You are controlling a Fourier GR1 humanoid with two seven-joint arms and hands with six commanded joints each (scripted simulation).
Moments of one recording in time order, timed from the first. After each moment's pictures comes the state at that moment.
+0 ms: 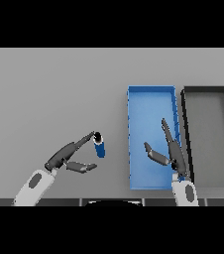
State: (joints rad) left arm -0.09 0.44 -0.52 -1.58 0.12 -0.20 -0.05; right arm 0.13 -0.10 0.14 -1.74 0.19 0.04 -0.04
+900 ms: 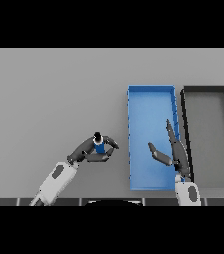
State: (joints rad) left arm -0.22 0.18 -0.52 -1.34 0.14 -0.19 -0.10; right arm 0.15 -0.12 0.11 -1.74 0.16 0.05 -0.04
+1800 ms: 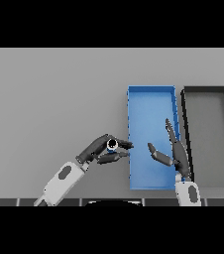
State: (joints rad) left arm -0.26 0.14 -0.60 -1.54 0.12 -0.12 -0.11; right arm 0.15 -0.12 0.11 -1.75 0.17 0.05 -0.06
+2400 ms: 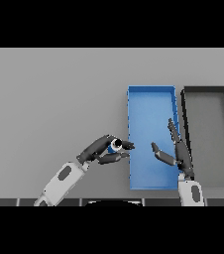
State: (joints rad) left arm -0.26 0.13 -0.59 -1.58 0.08 -0.15 -0.02; right arm 0.14 -0.14 0.08 -1.73 0.11 0.08 -0.11
